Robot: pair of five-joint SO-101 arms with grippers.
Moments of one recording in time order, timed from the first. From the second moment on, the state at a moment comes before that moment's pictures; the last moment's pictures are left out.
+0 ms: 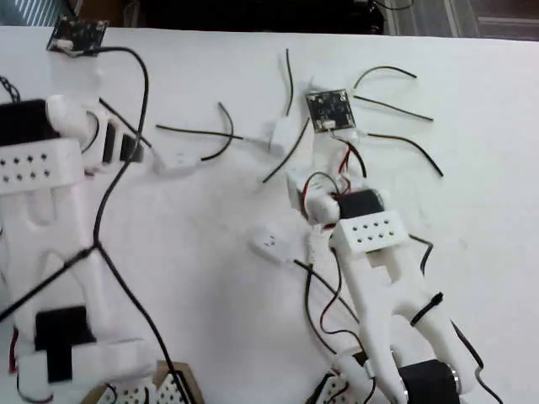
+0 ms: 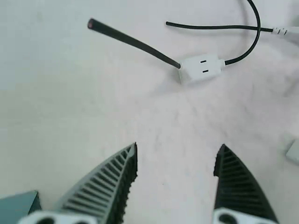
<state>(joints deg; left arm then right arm) -15.0 -10.9 -12.1 96.9 -14.1 -16.0 -24.0 37.3 47.8 0.9</state>
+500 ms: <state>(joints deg) -15.0 -35.4 36.7 72.8 -14.1 -16.4 -24.1 37.5 68.2 2.6</state>
